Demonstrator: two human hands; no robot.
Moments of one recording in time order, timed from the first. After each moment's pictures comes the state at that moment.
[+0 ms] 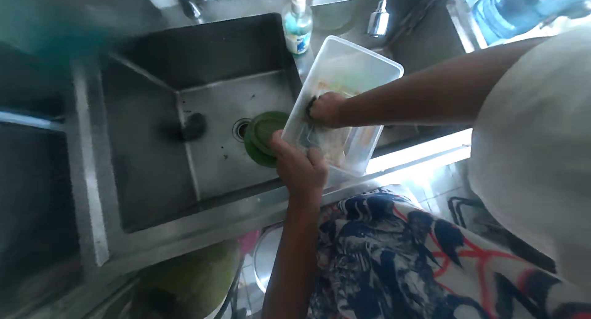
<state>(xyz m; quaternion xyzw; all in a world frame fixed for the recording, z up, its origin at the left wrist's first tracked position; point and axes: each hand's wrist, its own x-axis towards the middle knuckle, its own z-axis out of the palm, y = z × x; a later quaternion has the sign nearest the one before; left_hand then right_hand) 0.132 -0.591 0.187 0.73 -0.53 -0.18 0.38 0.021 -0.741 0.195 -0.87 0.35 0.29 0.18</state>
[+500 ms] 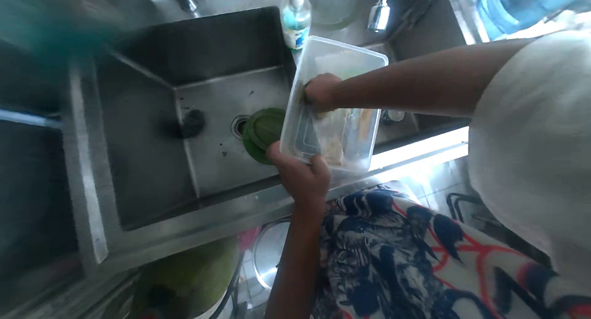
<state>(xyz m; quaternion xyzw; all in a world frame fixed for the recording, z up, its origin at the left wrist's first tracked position) 0.121 -0.572 0.175 0.73 -0.50 -0.17 0.43 0.029 -0.775 0.199 -0.83 0.42 0.29 0.22</state>
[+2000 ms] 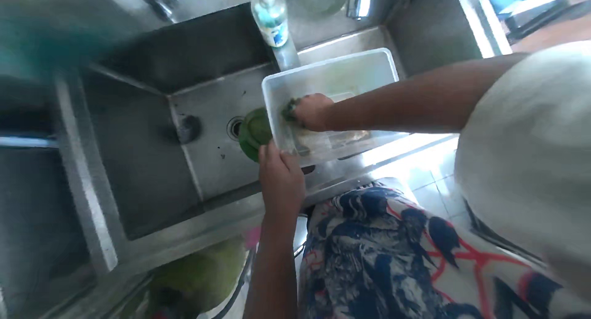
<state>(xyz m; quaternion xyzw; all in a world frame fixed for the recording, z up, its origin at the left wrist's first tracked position) 0.136 -0.590 0.223 0.74 -0.56 -0.30 0.21 0.008 -0.731 0.182 -0.84 0.42 0.19 0.29</state>
